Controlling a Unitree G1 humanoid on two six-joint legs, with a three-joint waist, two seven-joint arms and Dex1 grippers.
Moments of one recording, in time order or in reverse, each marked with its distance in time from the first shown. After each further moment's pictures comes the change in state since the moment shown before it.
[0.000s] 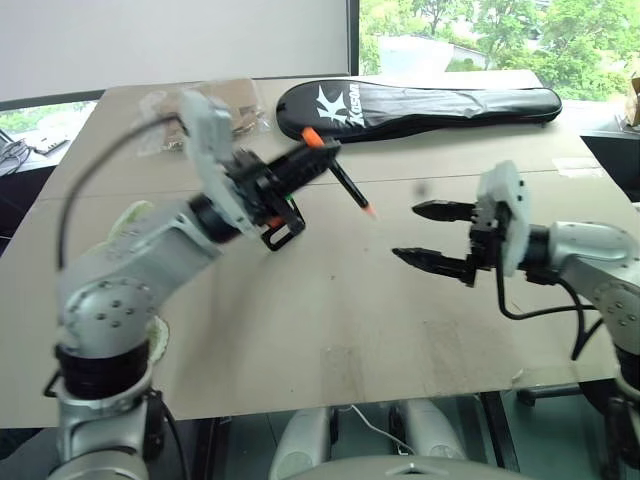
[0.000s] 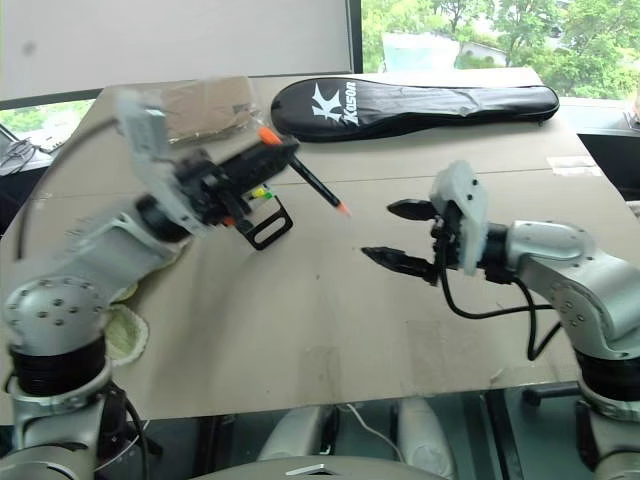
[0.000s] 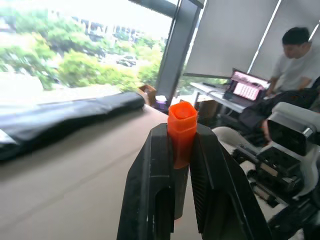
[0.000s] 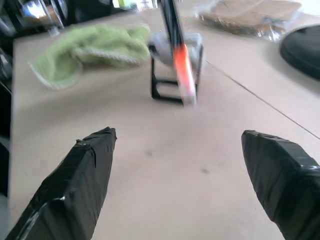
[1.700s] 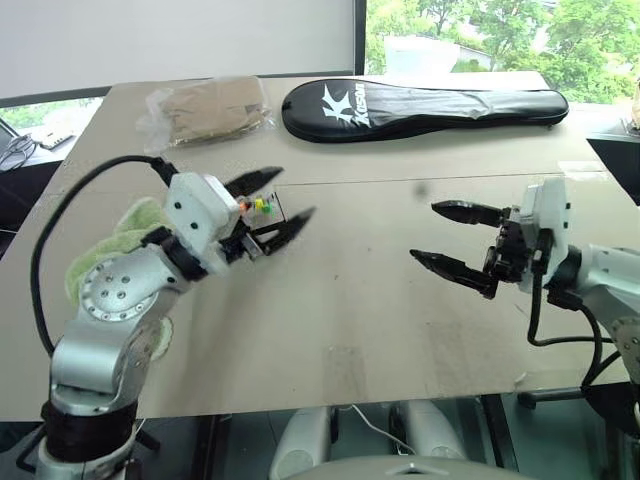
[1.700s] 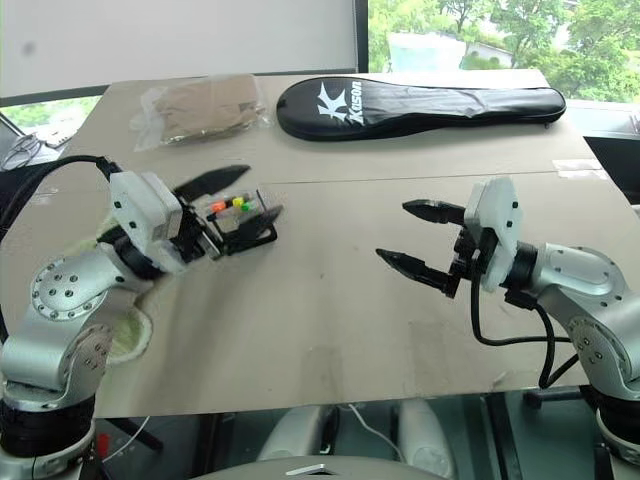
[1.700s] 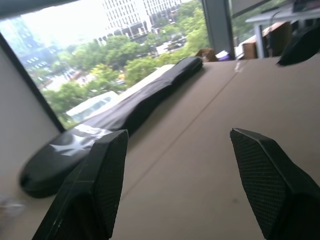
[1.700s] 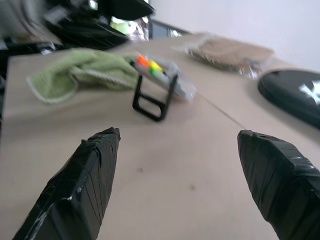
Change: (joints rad) left arm 0.431 -0.039 -0.022 -0.105 0.556 -0.245 -0.407; right arm 0.232 0.038 -0.055 -0.040 -0.026 -0.261 -0.046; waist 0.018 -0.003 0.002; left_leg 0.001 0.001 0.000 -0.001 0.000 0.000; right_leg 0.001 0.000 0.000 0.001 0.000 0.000
